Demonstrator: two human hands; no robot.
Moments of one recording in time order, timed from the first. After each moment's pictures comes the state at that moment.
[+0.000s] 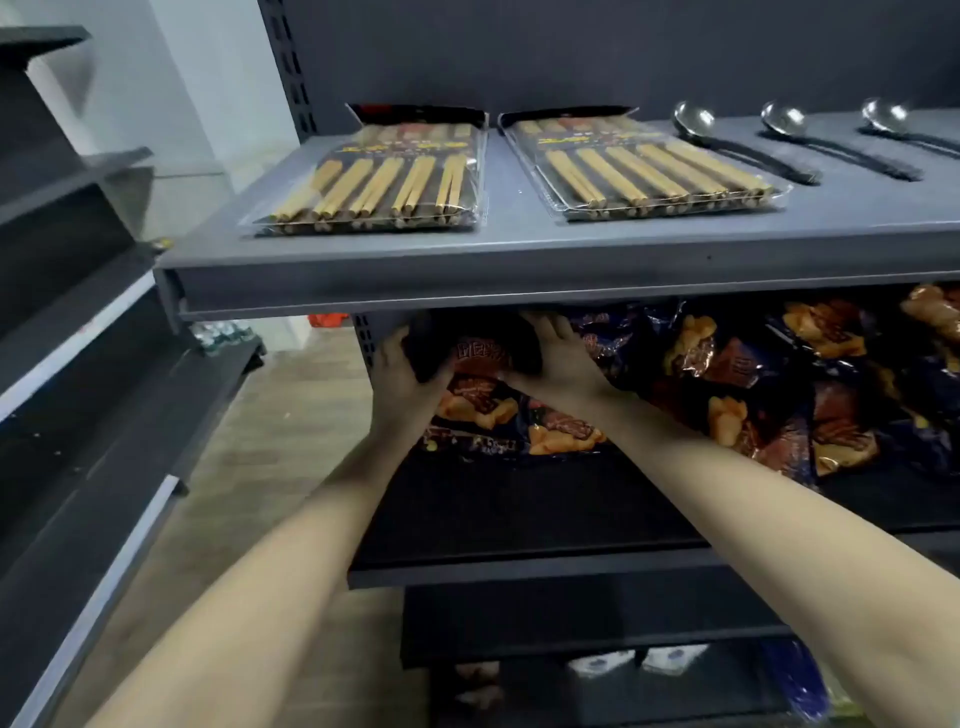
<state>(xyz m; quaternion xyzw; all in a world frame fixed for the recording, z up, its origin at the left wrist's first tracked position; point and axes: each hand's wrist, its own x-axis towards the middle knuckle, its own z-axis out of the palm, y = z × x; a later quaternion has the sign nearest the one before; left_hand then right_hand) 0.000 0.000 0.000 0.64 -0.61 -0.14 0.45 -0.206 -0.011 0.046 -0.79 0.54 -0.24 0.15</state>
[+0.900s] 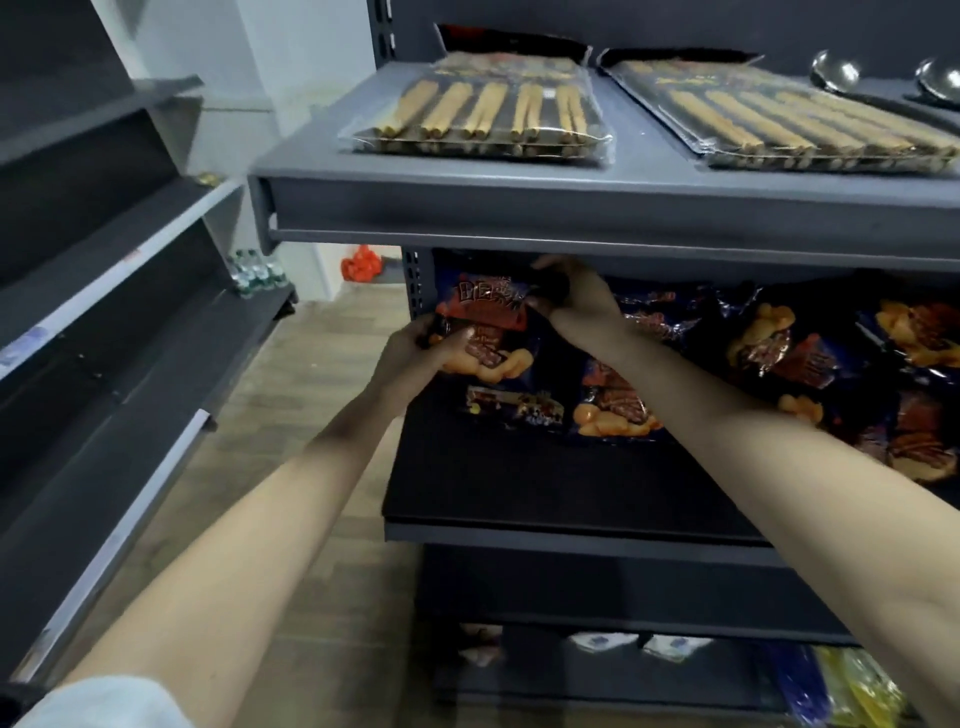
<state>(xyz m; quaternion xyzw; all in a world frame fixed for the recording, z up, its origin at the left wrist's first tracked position) 0.045 0.030 0.017 0.62 -0.53 -0.33 0.47 -0.149 -0.024 0.075 -0.75 0.51 -0.34 0.23</state>
